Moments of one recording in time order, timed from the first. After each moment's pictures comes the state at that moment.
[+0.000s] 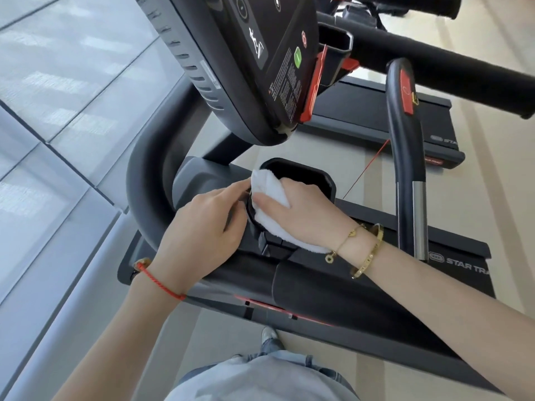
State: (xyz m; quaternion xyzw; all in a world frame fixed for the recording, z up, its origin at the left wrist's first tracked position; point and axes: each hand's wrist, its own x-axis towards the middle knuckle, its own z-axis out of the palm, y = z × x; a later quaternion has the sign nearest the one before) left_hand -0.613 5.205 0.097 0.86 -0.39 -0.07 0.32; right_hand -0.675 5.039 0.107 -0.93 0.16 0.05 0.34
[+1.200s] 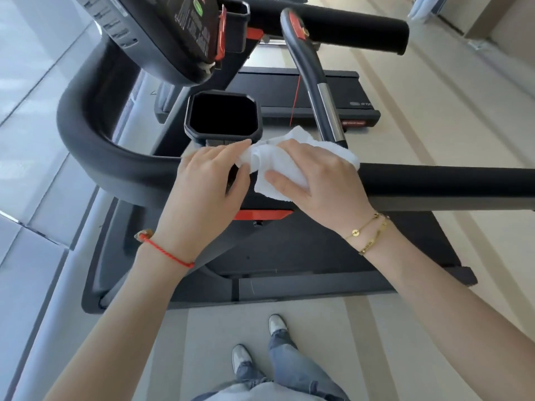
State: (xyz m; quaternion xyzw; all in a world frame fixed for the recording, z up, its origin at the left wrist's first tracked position) left_hand -0.715 5.223 0.082 0.77 -0.55 0.02 0.33; right_hand -0.853 5.086 0.077 -0.94 0.16 -0.31 0.02
